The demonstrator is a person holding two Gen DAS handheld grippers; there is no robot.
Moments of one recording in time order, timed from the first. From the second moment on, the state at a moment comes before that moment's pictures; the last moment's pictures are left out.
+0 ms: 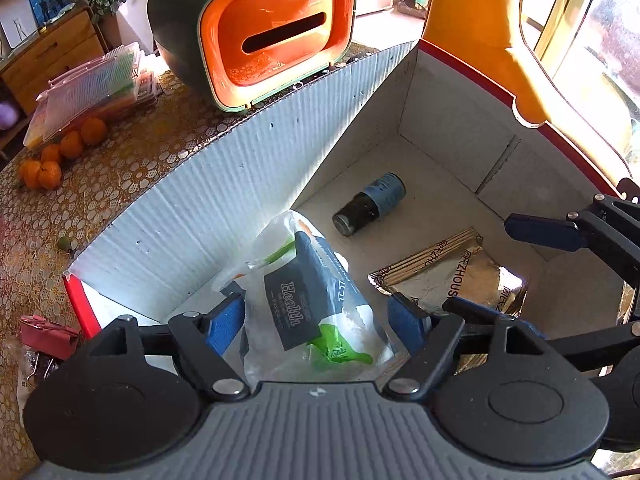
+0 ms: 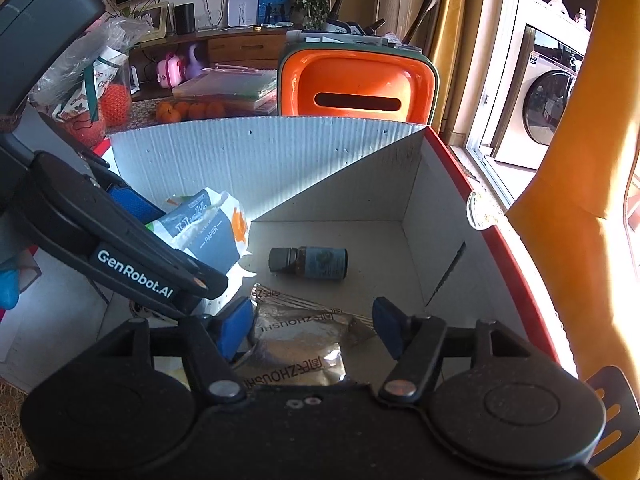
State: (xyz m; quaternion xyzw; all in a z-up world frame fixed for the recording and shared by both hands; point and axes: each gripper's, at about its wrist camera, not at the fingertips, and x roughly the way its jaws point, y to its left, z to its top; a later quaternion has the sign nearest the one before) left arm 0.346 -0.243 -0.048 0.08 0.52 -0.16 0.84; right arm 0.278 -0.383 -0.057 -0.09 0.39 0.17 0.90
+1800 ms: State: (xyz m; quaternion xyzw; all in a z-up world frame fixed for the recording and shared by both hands) left arm 0.147 -0.007 0.047 -0.02 0.35 -0.09 0.93; right arm 0.138 -0.213 0.020 -0.06 0.30 0.25 0.92
